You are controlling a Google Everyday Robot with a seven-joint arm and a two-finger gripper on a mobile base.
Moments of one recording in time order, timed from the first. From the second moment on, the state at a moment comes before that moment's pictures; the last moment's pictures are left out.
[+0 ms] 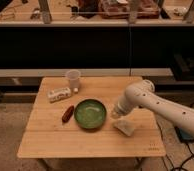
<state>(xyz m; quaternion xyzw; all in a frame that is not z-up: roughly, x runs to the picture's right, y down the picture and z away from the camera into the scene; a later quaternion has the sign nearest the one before) 0.122 0.140 0.789 0.08 -0.29 -0.92 0.26</state>
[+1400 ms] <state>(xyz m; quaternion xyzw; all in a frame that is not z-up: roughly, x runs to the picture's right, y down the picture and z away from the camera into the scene) 0.183 0.208 0.842 0.05 -0.35 -0.89 0.30</state>
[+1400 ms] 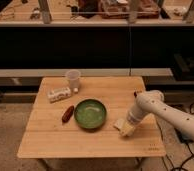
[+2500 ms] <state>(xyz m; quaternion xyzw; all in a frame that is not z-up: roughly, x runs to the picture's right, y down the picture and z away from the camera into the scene) 0.183 0.211 0.856 0.09 -0.32 -0.89 0.30</state>
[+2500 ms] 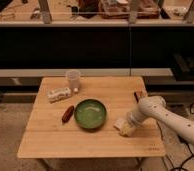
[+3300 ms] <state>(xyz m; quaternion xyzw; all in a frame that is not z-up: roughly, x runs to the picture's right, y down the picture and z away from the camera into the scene) 0.185 0.209 0.845 0.08 -0.33 -0.89 0.30</state>
